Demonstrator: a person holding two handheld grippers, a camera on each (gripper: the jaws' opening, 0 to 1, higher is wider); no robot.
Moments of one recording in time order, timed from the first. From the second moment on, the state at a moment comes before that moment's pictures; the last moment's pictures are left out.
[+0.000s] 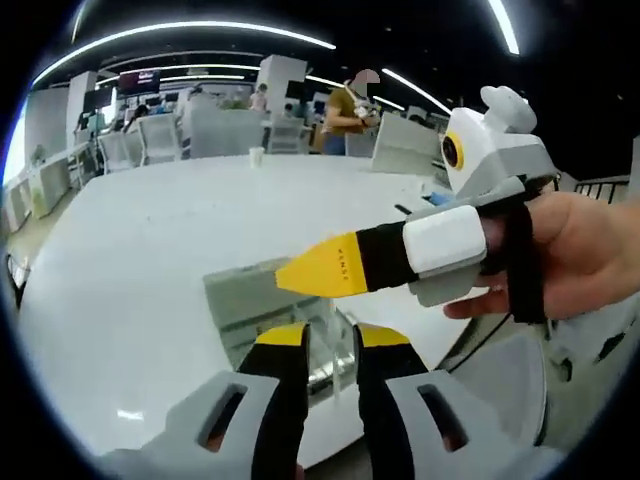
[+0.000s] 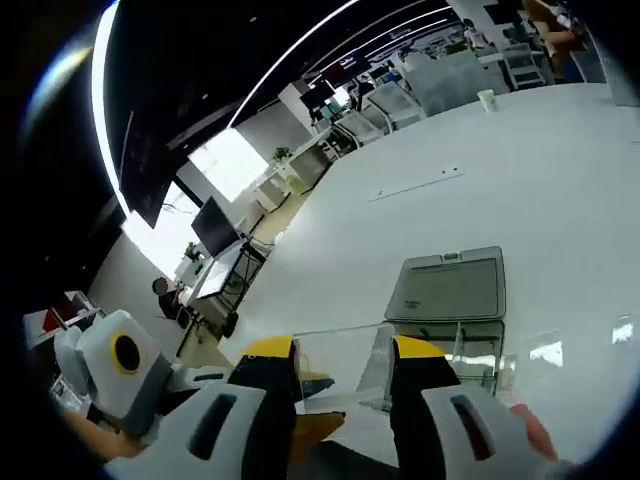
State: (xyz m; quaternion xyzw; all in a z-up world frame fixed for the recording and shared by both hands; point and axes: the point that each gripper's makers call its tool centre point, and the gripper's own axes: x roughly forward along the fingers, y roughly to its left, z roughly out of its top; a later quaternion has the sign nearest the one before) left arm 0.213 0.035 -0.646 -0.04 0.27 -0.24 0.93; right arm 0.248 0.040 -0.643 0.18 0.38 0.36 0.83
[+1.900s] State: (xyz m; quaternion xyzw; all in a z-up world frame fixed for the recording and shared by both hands) left arm 0.199 0.034 -0.673 -0.14 0.34 -0.26 0.89; right arm 0.229 0.050 -0.668 0.09 0.45 0.37 0.81
